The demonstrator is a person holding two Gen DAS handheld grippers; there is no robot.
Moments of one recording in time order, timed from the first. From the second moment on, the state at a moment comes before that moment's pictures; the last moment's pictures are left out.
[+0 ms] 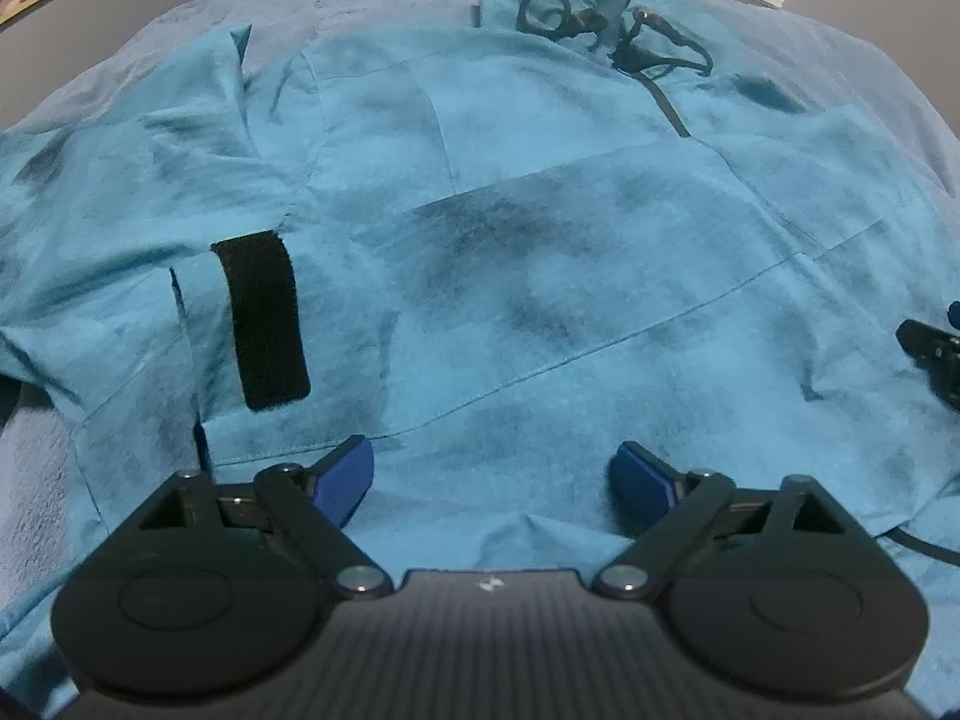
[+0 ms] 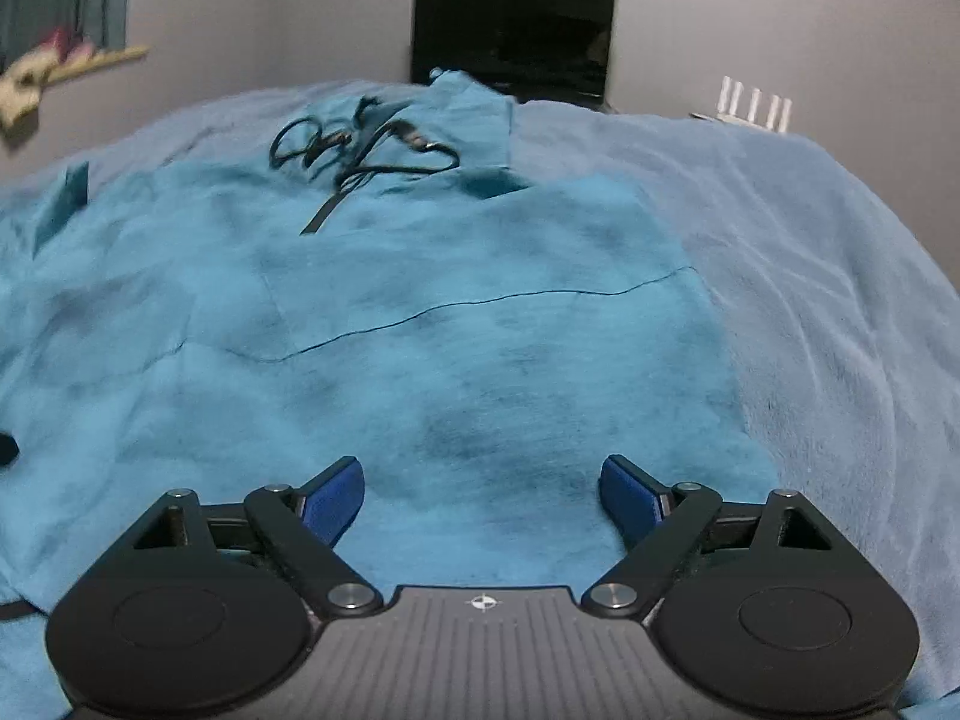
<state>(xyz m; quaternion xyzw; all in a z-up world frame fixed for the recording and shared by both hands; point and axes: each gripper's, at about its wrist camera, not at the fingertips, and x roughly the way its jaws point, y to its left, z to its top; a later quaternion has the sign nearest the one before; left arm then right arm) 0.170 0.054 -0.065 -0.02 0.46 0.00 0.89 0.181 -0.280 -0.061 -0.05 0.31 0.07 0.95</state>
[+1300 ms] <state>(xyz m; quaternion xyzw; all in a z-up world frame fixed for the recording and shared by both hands) 0.121 0.348 0.026 -0.10 0.28 0.27 0.91 0.061 -0.191 -0.029 0.01 0.29 0.15 0.95</state>
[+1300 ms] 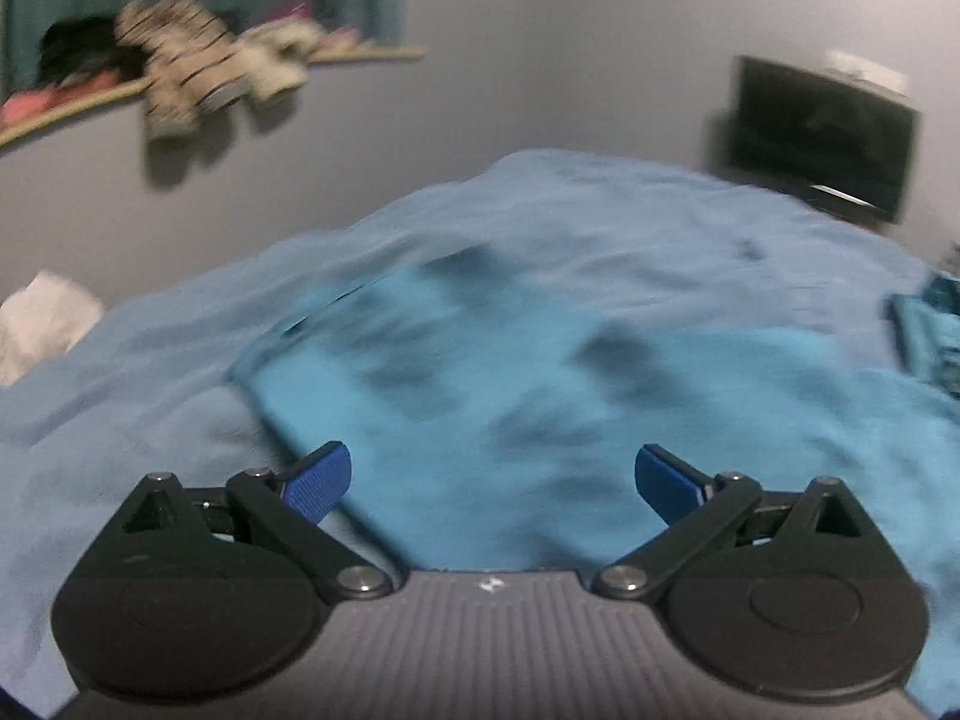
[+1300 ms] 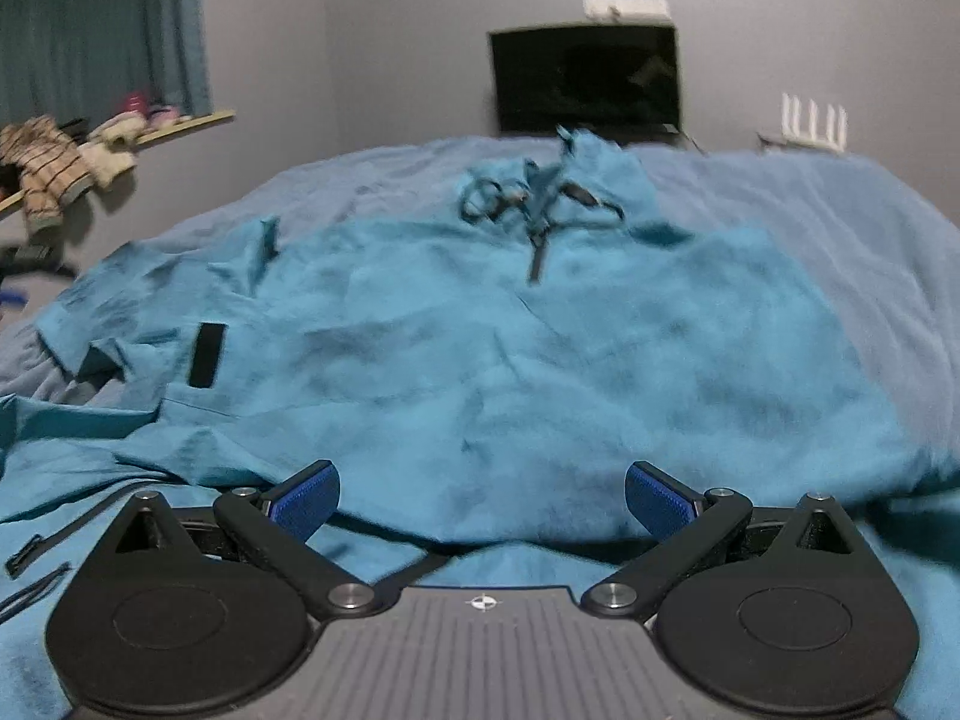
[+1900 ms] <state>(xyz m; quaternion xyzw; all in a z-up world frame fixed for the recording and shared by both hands) 0.105 0.479 -0.050 -0.36 0.19 0.26 0.88 0.083 -0.185 -0.061 0.04 0.31 0.17 0.93</state>
